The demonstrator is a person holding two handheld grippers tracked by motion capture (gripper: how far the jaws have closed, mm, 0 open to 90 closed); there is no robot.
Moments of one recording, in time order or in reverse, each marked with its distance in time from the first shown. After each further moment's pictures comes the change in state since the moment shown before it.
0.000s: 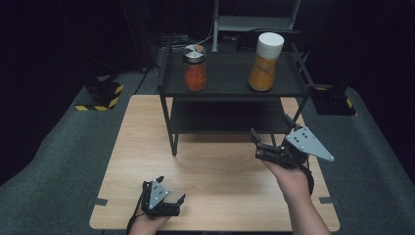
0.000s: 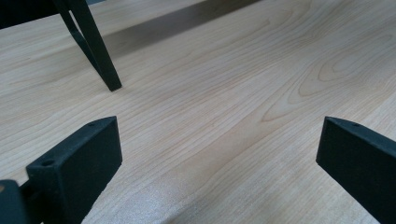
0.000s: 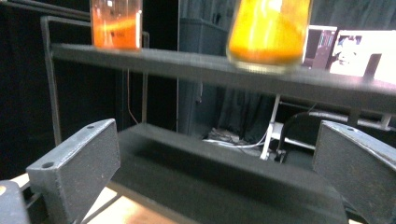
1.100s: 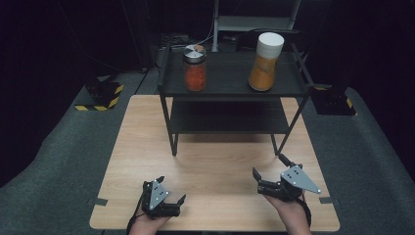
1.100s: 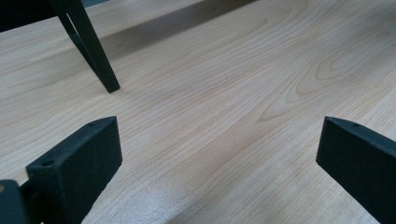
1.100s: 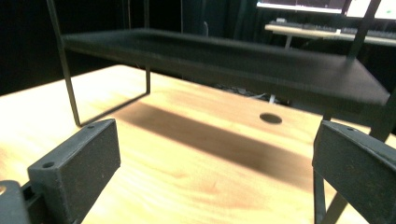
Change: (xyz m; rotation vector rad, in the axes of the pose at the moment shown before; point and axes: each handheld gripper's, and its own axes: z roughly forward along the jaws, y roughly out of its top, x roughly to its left) left arm -0.001 0.000 0.000 0.000 -0.001 0.014; right arm -0.002 -0.098 -0.035 0.175 0.020 0.015
